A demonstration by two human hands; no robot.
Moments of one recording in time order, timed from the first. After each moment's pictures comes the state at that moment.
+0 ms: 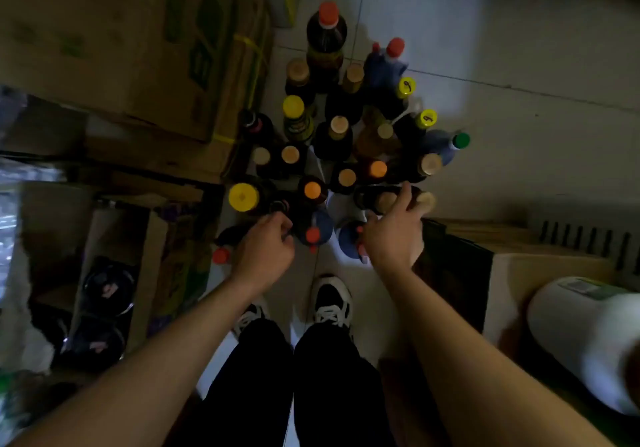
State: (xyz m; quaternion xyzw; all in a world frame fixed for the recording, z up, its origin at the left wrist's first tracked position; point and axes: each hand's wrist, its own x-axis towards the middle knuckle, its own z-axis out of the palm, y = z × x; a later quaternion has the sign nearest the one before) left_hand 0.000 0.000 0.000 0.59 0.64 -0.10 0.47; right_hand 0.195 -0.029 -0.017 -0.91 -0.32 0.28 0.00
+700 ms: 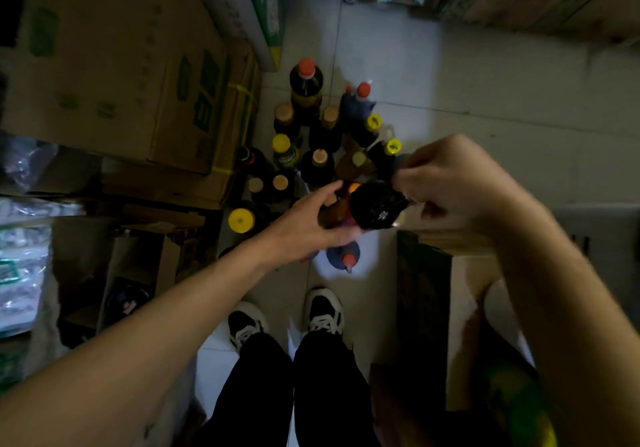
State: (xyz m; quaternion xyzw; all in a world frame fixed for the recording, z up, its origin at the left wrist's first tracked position) left_hand 0.066 0.059 0.122 0.56 0.45 -0.03 0.69; right_hand 0.290 0.059 0.200 -0.77 -0.43 0.46 0.05
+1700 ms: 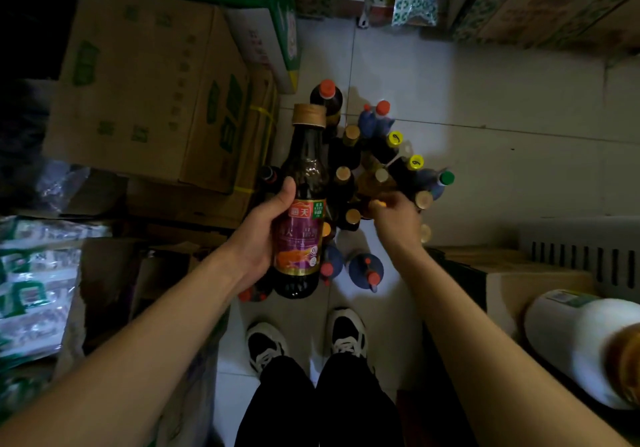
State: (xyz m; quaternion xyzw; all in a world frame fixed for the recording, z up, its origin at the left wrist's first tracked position) left_hand 0.004 0.082 0.131 0.25 0.52 0.19 0.80; right_hand 0.202 0.036 0.065 -0.84 -0.25 0.43 0.22
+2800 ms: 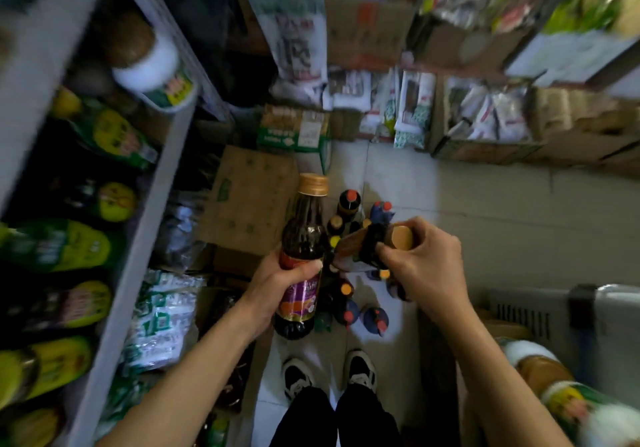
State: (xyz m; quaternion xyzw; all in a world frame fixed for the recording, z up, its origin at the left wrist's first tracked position) left_hand -0.052 0.108 0.382 0.37 0.55 0.22 0.72; right_hand 0.174 0.076 0.429 -0.78 -0.42 0.36 0.30
